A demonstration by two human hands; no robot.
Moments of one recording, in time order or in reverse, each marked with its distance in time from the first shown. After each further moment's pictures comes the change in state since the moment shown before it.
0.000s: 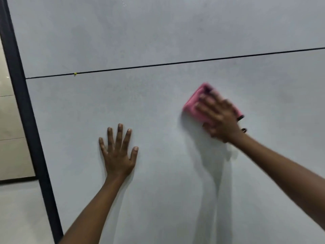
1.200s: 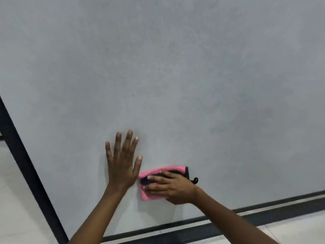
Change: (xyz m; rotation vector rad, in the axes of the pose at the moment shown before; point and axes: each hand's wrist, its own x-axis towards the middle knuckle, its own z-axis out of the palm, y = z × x) left_hand -0.191 0.031 0.016 -0.267 -0.082 0.082; right_hand -0.234 -0.245 0.051 0.175 -0.451 -0.304
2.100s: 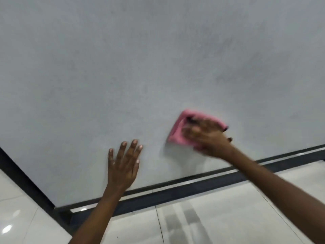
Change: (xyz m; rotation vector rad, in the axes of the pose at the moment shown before) left_hand -0.167 0.015 0.060 0.075 -0.177 0.084; right_hand -0.099 0.033 0.009 0.124 -0.011 0.204
